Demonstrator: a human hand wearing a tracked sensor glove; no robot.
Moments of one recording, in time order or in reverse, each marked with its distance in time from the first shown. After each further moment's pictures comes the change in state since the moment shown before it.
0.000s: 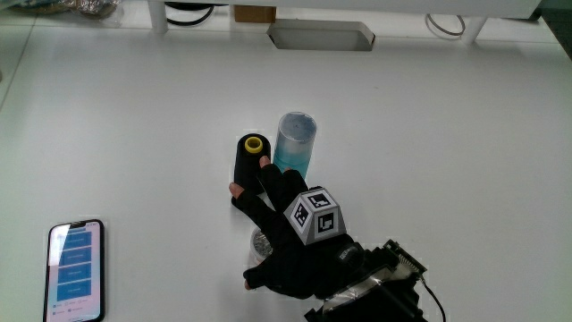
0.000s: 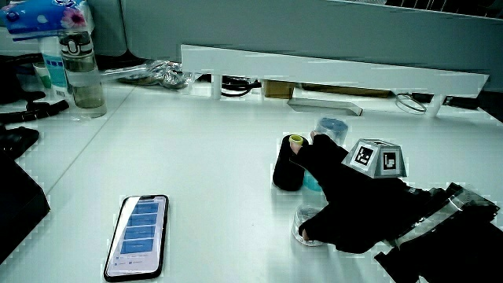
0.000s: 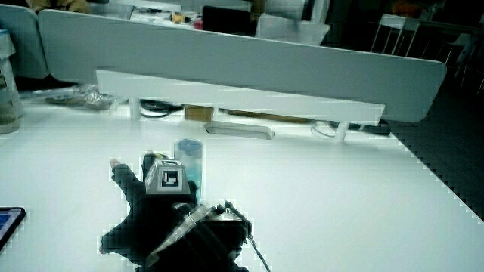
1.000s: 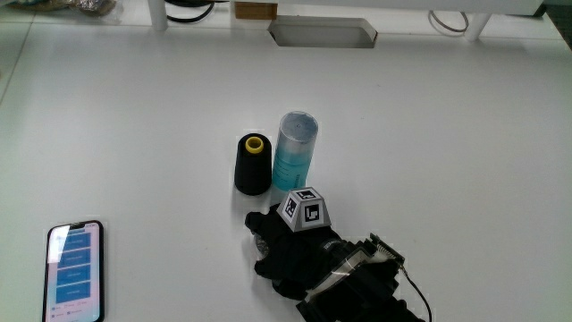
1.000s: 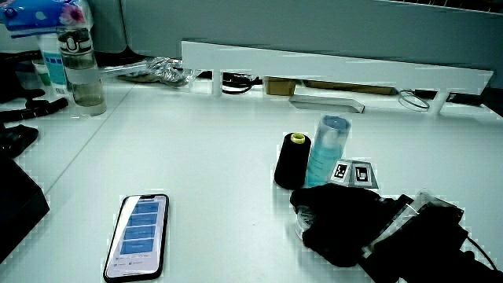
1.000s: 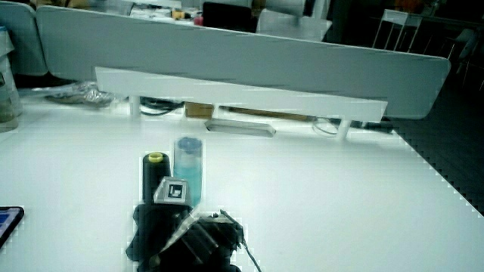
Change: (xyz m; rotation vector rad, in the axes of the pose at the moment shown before) arm 0.019 0.056 -0.042 -0.201 0.078 -0.037
